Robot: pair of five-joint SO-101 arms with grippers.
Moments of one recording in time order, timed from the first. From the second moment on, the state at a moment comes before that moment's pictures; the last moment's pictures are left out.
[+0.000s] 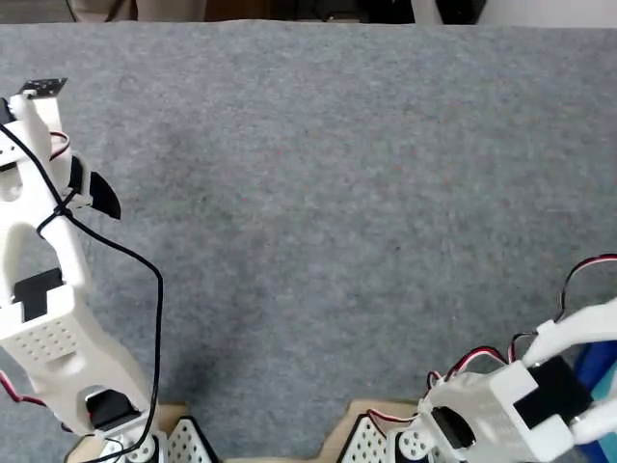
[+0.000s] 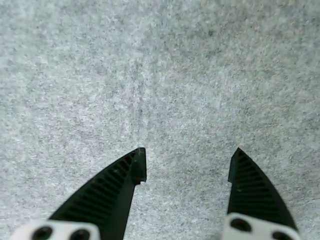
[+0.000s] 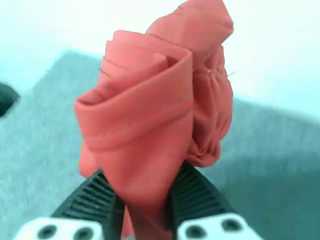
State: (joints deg) left arm -27.2 21.7 -26.0 99.6 -27.9; right arm 57.5 -0.1 -29.5 67.2 -16.7
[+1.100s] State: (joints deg) left arm -24.4 21.7 -26.0 99.6 -27.8; right arm 73.2 -0.4 -34.7 86.0 -3.6
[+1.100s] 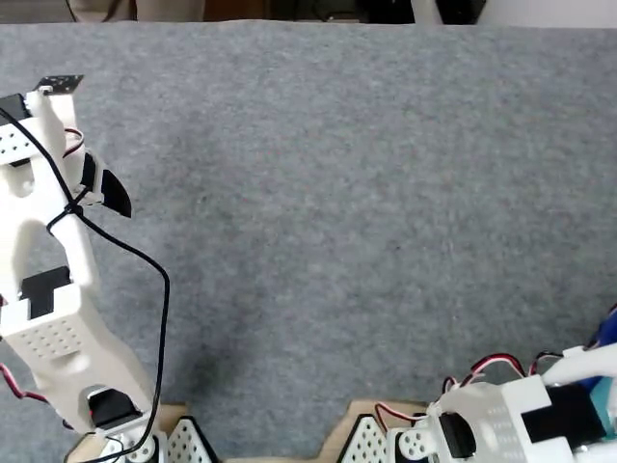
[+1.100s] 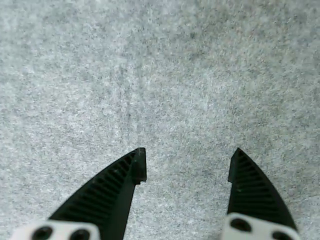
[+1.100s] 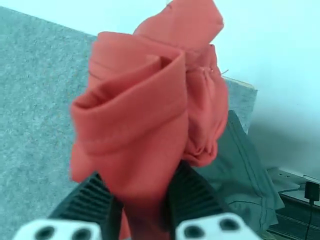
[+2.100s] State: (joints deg) left arm -24.4 21.7 -26.0 99.6 -27.8; right arm 78.2 -0.4 -21.1 74.7 -0.2
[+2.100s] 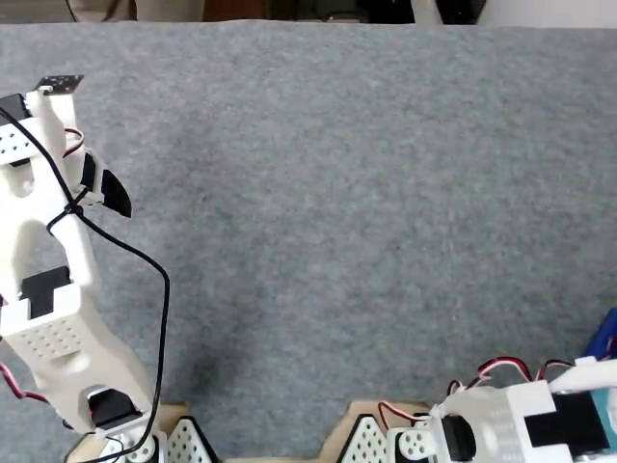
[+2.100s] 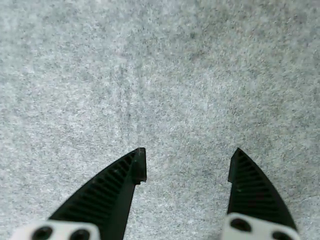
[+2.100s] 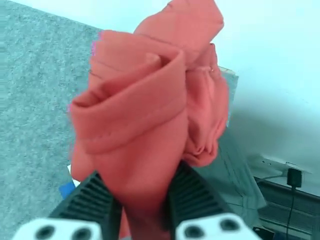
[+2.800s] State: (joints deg) left arm -24.4 21.7 -27.7 99.6 -27.8; right arm 76.3 1.8 -16.9 72.8 1.5
